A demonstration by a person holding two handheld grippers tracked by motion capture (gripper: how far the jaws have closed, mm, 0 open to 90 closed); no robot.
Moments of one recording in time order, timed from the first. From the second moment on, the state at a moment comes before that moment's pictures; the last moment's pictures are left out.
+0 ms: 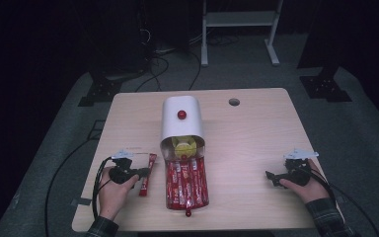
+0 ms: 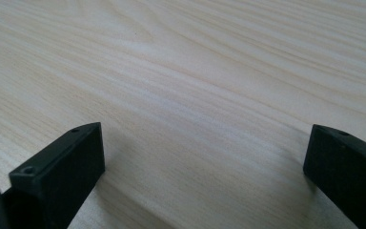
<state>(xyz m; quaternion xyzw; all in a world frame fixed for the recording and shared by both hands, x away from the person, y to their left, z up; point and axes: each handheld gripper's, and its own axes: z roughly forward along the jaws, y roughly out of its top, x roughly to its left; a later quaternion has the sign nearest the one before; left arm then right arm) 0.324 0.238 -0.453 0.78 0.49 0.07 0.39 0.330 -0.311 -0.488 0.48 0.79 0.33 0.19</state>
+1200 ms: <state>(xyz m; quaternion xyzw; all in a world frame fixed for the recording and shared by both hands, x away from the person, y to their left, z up) 0.321 0.290 -0.460 0.77 0.52 0.18 0.33 0.329 -0.311 -0.488 0.47 0.79 0.33 0.19</state>
